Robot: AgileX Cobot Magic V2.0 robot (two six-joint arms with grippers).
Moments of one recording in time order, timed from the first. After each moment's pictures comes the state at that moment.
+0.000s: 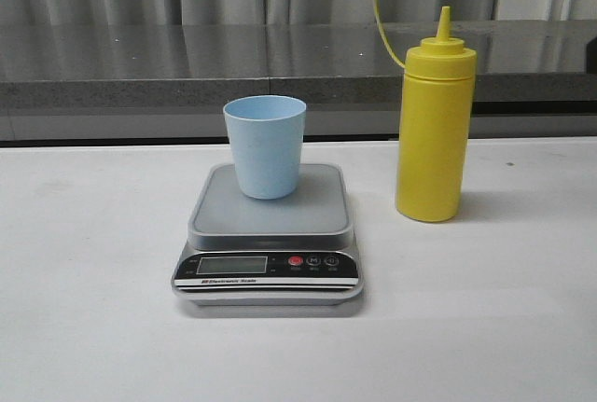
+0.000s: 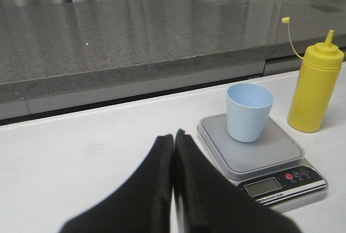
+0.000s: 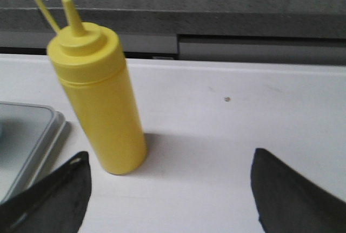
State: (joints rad) left arm -0.22 0.24 -0.44 -0.22 0.47 0.18; right arm 0.18 1.03 -0.39 -0.02 -0.25 0.10
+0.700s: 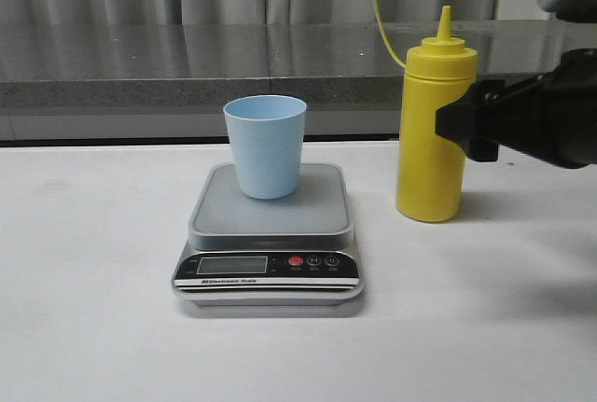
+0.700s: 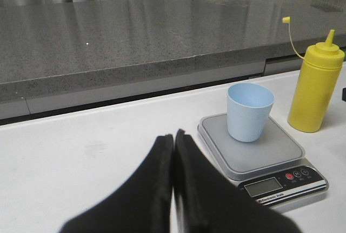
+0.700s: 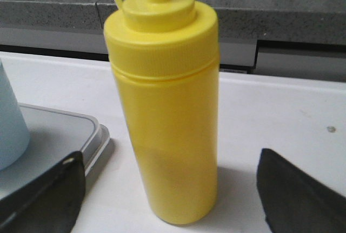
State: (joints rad) left arm -0.22 0.24 -0.44 -0.22 0.47 0.18; right arm 0.30 1.62 -0.43 -0.05 -0.90 0.15
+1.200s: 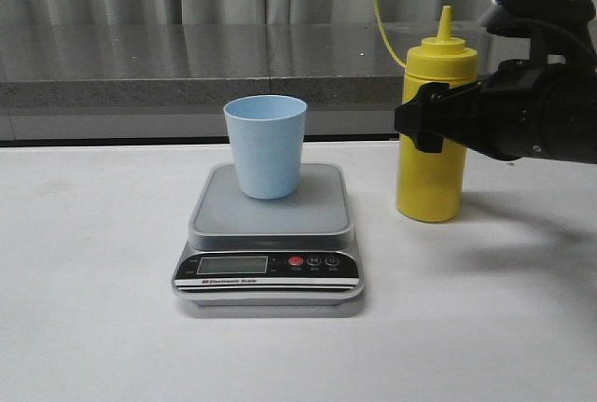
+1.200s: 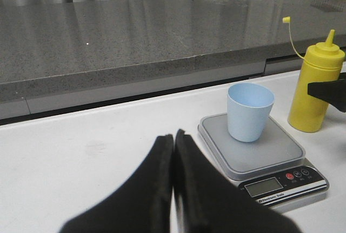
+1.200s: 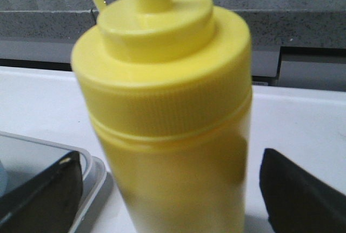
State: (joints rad) left arm -0.22 0.24 -0.44 -0.22 0.47 0.18; right arm 0.30 1.81 -0.63 -0.08 -0.91 0.20
